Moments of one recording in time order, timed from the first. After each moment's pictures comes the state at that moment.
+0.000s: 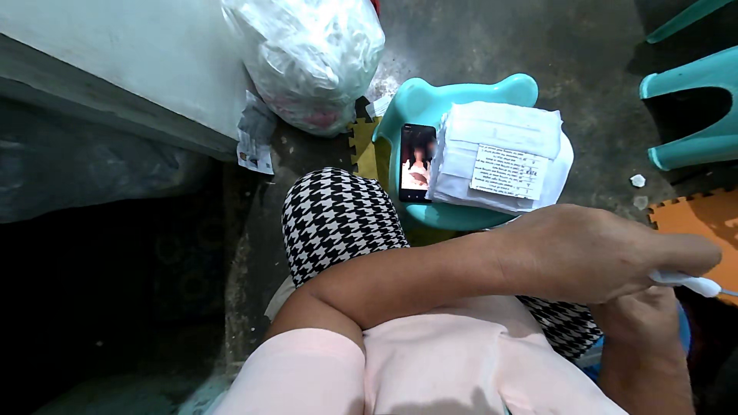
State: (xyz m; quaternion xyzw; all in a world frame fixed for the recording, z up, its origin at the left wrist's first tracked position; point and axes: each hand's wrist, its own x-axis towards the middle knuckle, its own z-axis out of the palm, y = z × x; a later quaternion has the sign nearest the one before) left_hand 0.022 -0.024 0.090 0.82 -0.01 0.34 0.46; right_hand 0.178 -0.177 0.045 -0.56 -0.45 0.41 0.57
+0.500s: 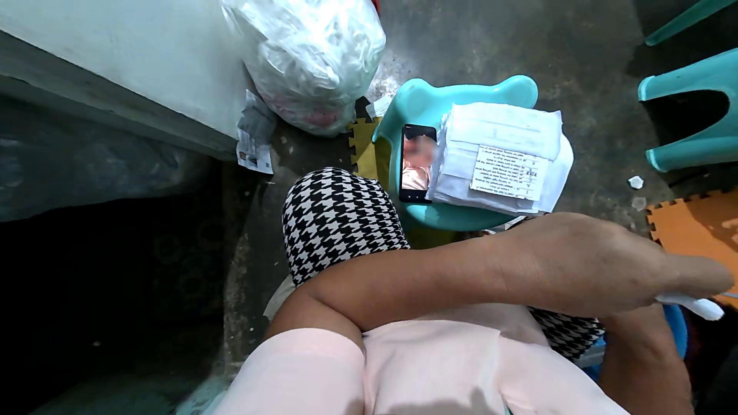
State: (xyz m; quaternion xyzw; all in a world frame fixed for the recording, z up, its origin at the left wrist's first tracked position) left_hand 0.019 -0.030 0.093 0.84 -0.02 0.33 0.44; right_hand 0.174 -0.187 0.054 -0.81 -0.44 0.26 0.30
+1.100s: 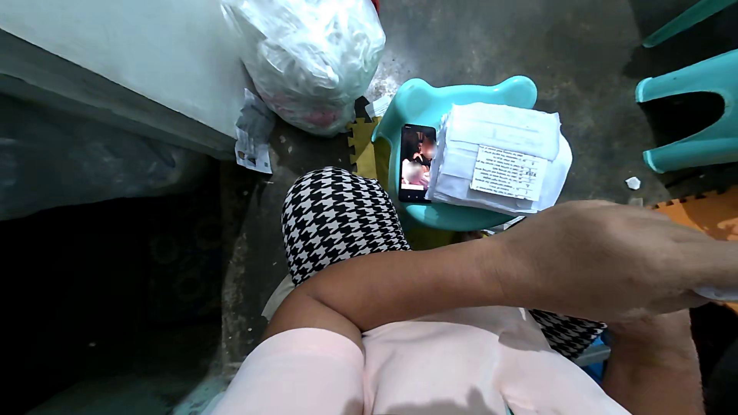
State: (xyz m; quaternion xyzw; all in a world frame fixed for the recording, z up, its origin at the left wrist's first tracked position) left_hand 0.014 -0.028 0.103 0.78 -0.01 0.46 0.42; right_hand 0.187 -0.188 0.051 -0.60 -0.39 0.41 0.57
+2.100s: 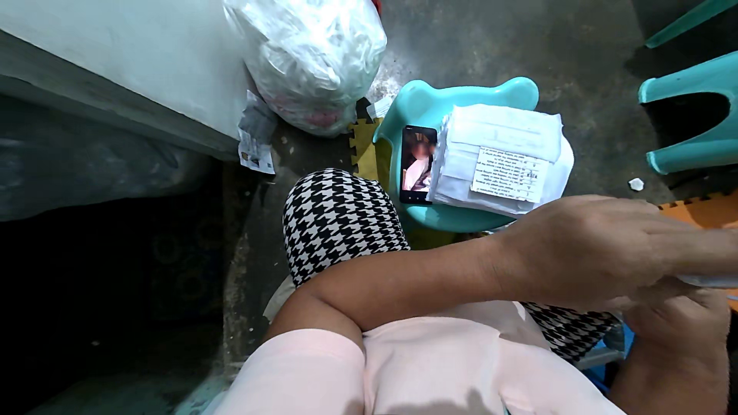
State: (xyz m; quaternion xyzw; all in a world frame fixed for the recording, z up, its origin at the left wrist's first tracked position) left_hand 0.019 -0.027 0.092 0.74 0.01 0.51 0.43; right_hand 0.215 -0.174 0.050 -0.58 -0.46 0.35 0.56
